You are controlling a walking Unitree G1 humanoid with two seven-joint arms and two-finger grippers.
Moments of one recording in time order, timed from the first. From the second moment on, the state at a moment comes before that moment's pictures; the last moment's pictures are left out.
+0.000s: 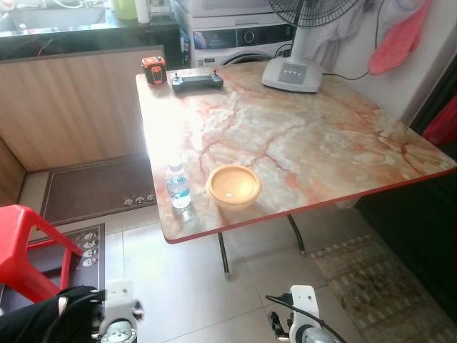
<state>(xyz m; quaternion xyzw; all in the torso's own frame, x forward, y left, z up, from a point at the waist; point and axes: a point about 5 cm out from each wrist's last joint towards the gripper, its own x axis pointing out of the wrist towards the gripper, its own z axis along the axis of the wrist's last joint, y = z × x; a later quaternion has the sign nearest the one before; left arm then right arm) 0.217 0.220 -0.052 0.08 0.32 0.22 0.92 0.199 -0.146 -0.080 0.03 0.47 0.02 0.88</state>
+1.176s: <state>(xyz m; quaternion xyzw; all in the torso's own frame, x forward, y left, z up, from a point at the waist) 0.338 0.220 0.220 0.26 -0.33 0.18 0.89 0.198 -0.147 -0.080 0.03 0.47 0.03 0.88</state>
